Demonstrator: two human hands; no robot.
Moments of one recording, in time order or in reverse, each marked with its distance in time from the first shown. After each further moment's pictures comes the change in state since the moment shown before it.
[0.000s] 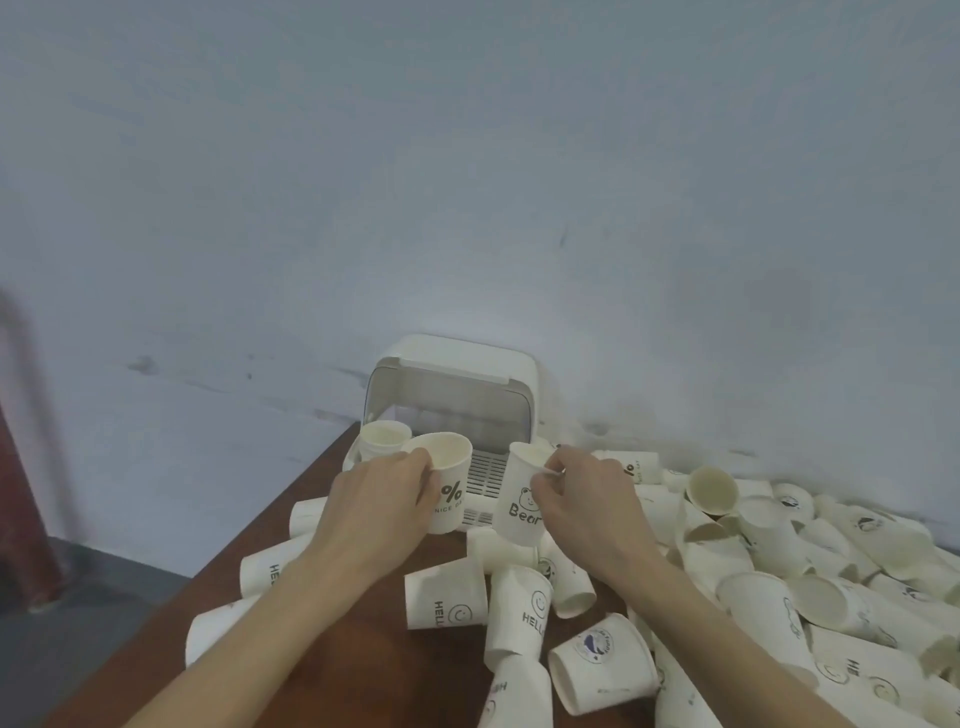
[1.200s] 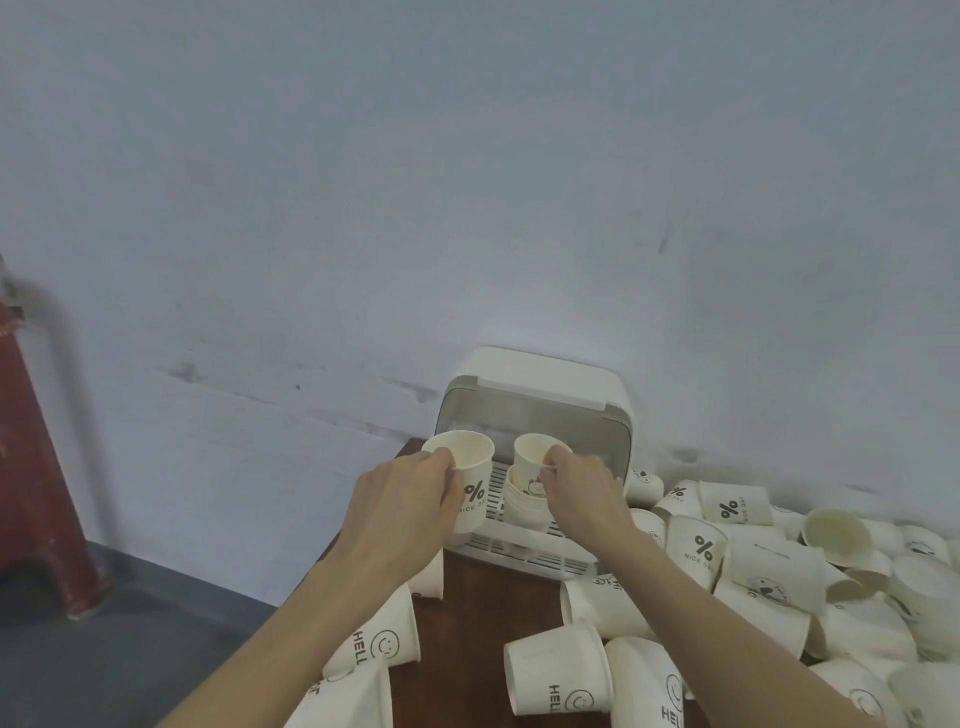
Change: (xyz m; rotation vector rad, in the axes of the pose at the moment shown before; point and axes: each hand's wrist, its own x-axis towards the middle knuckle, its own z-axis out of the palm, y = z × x) left_hand 0.050 -0.100 0.005 0.040 -0.021 -0.051; right_hand 0.114 -0.035 0.134 -0.185 -0.126 -0.028
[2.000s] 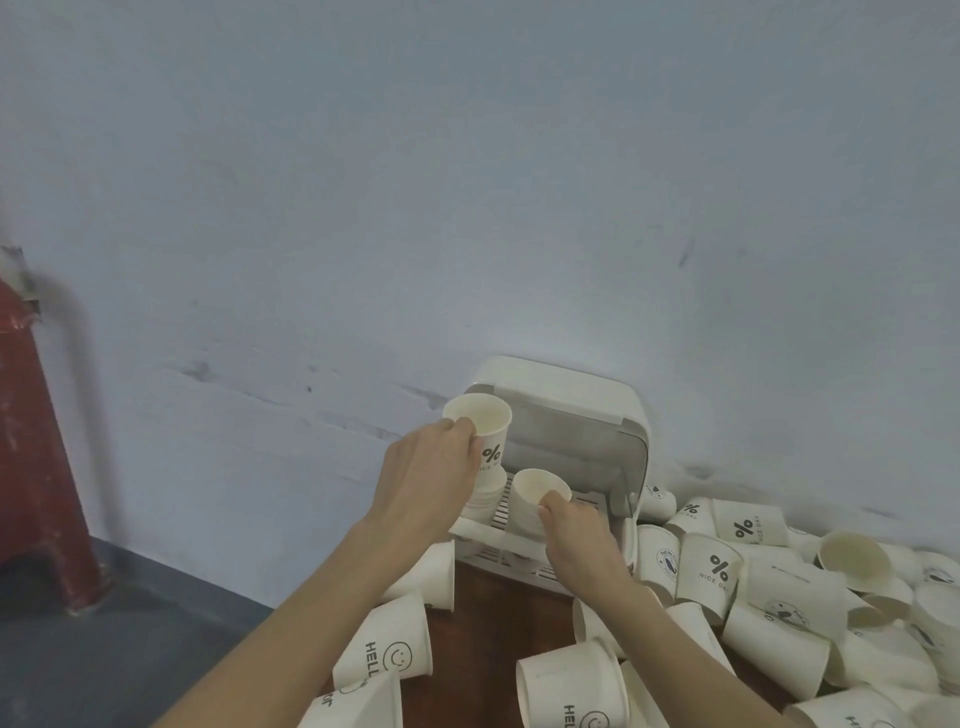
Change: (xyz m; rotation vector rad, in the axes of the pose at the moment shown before) left_hand 0.039 -0.009 0.011 -0.003 0.095 0.028; right_hand -0.019 -0.005 0.032 -0.001 -0.118 -0.048
